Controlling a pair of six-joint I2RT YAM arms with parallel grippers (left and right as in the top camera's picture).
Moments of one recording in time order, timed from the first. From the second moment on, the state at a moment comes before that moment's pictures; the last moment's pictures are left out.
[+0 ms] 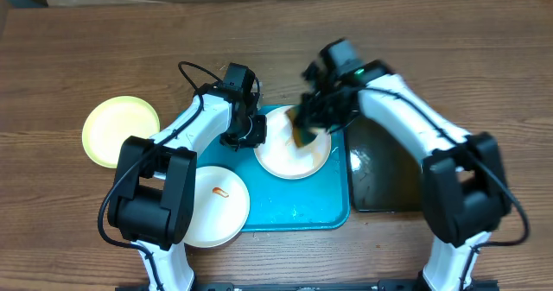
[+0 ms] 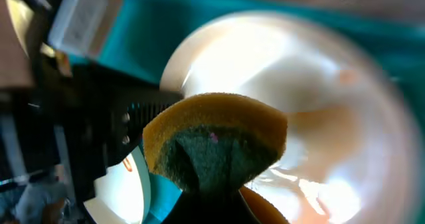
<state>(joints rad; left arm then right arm) -0.30 1.98 1.28 -0.75 0.21 -0.26 0.39 1.98 1.52 -0.83 -0.56 0.30</state>
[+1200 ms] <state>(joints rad) -0.34 1.98 1.28 -0.75 0.18 -0.24 0.03 1.95 1.36 -1.03 -0.20 0.25</state>
